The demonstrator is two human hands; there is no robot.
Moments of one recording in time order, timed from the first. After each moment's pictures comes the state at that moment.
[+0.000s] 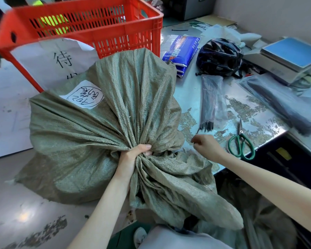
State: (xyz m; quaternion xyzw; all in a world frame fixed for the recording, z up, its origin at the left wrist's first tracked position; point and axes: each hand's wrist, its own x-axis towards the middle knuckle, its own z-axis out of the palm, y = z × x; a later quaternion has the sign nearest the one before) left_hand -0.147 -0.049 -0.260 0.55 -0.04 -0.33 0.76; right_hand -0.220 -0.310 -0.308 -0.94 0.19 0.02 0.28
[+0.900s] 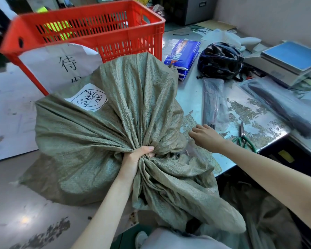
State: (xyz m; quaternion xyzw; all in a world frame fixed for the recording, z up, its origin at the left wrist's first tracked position) left_hand -0.149 -0.048 -0.254 0.55 -0.02 -0.33 0.77; right_hand -0.194 -0.340 -0.305 -0.99 -0.07 0.02 -0.09
